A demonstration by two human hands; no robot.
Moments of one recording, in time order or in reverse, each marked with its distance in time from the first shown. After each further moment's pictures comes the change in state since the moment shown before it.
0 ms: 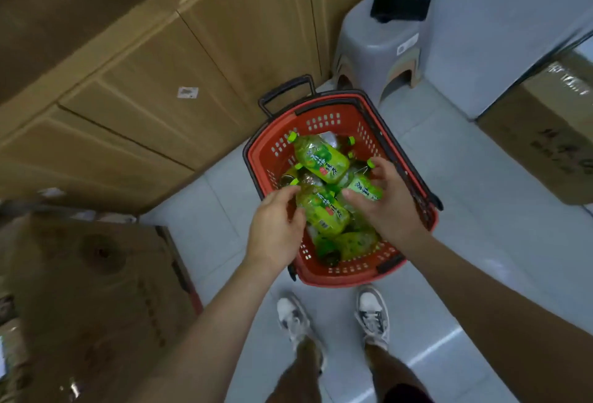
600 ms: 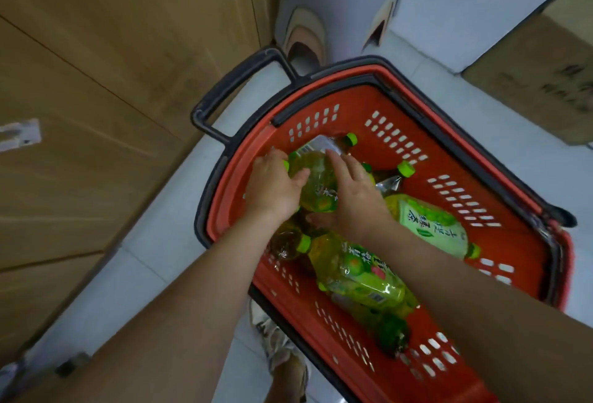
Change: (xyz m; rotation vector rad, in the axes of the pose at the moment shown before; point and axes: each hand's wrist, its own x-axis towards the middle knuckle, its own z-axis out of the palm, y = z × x) left_hand 0.326 -0.137 0.115 0.082 -0.376 0.028; right_hand 0.232 0.097 0.190 -0.574 0.023 0.169
